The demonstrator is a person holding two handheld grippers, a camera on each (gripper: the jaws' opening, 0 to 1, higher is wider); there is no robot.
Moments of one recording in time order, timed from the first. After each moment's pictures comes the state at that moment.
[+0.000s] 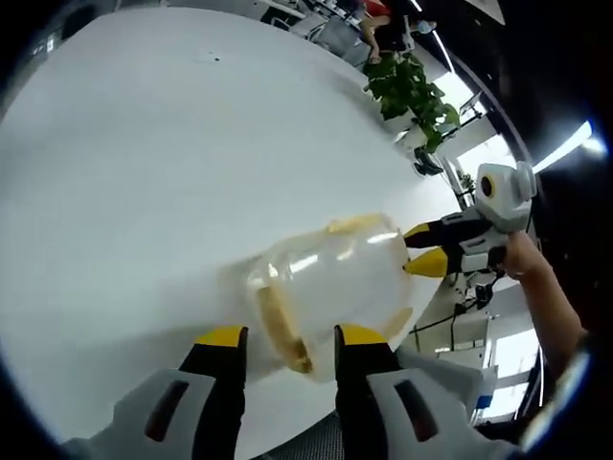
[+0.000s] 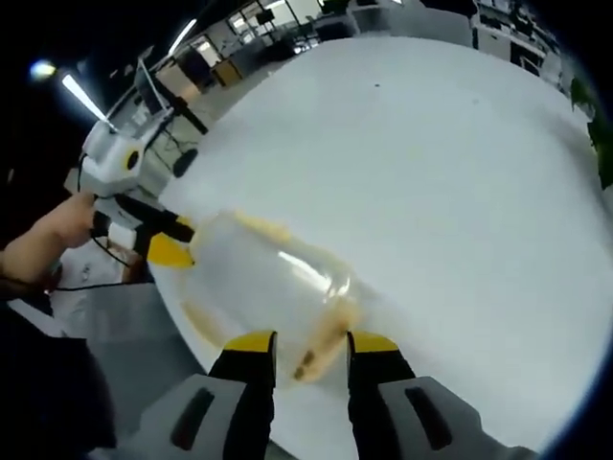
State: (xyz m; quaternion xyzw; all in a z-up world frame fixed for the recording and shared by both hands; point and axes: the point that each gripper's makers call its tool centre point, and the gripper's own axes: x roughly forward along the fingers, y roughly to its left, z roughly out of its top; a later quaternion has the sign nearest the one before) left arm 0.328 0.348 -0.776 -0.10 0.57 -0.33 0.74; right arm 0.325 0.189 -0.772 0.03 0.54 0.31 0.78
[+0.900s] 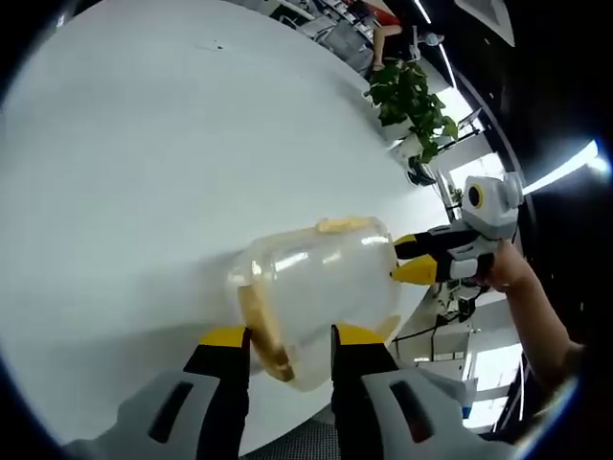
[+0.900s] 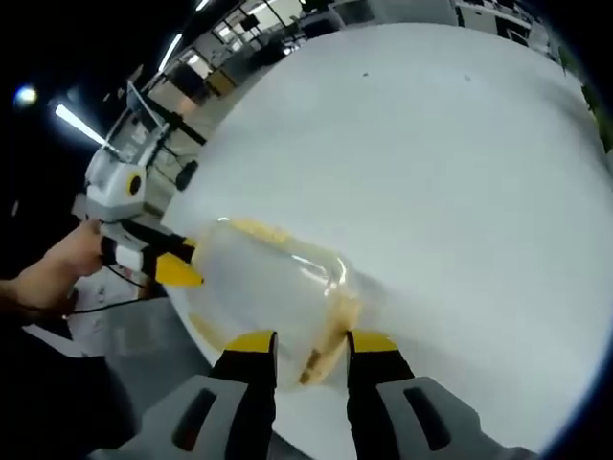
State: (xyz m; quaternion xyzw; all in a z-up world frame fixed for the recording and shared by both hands) left arm 0.323 0.337 -0.781 -0.15 0.58 -0.33 0.73; right arm 0.322 0.192 -0.775 0.09 0.56 0.30 0.77
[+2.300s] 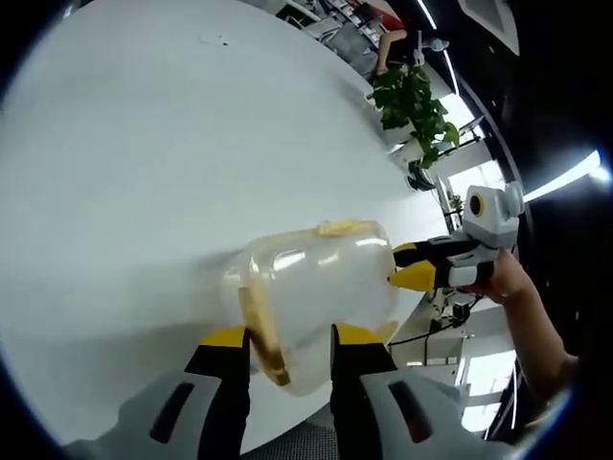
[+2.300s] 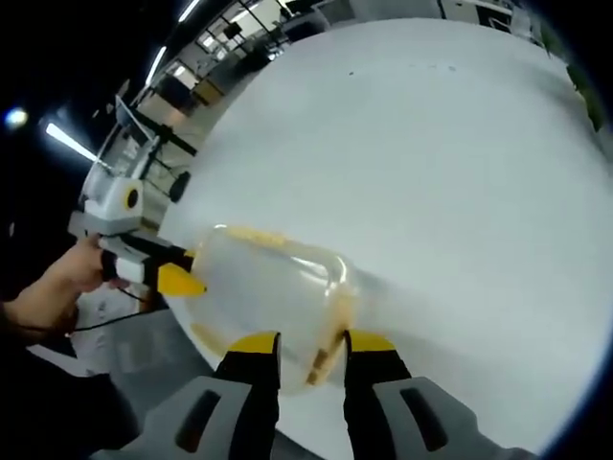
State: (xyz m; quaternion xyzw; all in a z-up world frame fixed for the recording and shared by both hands) left arm 0.323 0.332 -0.785 -0.16 0.59 -0.33 0.72; right arm 0.323 0.194 -0.774 0.11 0.56 0.27 0.77
